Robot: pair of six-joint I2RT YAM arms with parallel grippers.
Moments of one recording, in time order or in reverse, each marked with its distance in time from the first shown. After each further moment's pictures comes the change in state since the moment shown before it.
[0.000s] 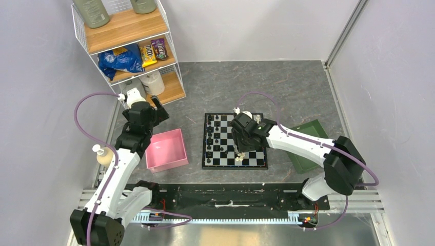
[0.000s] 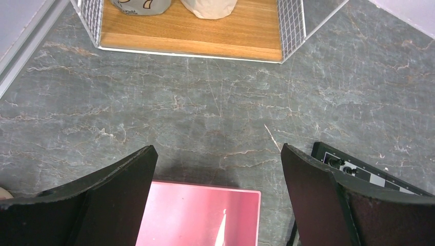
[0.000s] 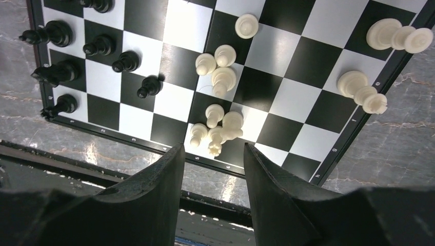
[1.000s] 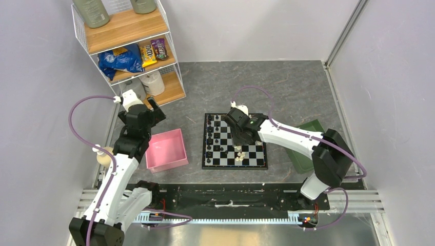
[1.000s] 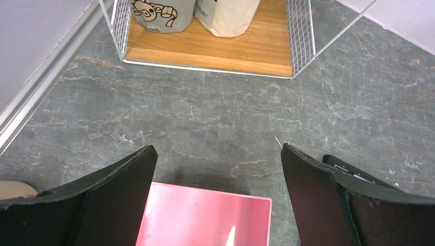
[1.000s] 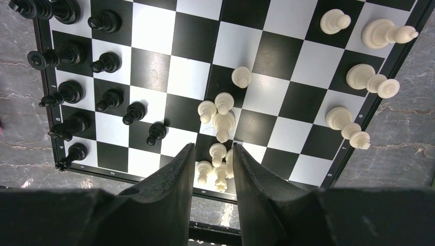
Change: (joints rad) left arm 0.000 -0.070 -0.015 0.002 -0.070 0.027; right arm 0.001 0.121 0.117 -0.002 0.111 0.026
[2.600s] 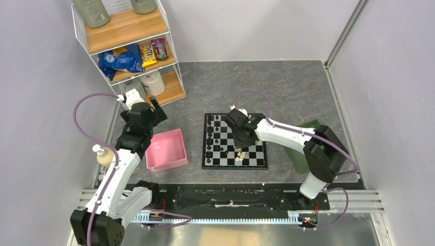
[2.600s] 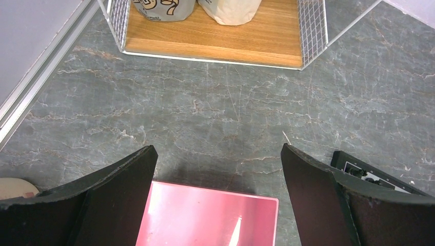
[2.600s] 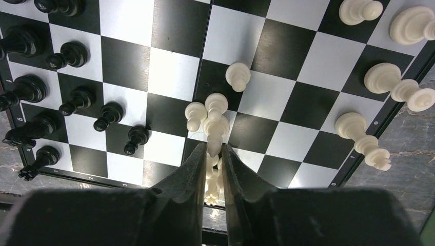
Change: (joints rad) left arm 0.000 0.056 0.000 0.003 -0.003 0.003; right arm -0.034 0.066 -0.023 0.016 -0.071 -0.037
